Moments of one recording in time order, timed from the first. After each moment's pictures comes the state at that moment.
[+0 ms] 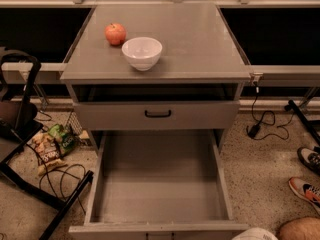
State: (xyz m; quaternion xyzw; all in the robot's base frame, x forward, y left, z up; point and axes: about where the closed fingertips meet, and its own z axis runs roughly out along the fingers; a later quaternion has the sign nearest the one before) arm 0.272 -0.134 0.402 -0.57 0.80 0.11 0.15
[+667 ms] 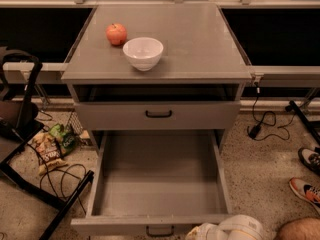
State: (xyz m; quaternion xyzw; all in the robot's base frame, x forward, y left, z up) arm 0.346 -0.108 0.382 -0.60 0.76 0.09 0.24
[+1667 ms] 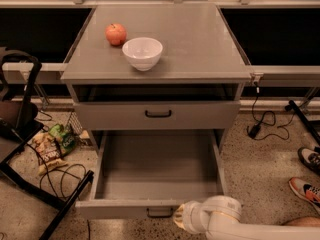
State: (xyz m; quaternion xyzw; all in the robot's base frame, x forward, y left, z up) arm 0.428 -0.072 0.389 -0.64 0.71 0.04 0.29
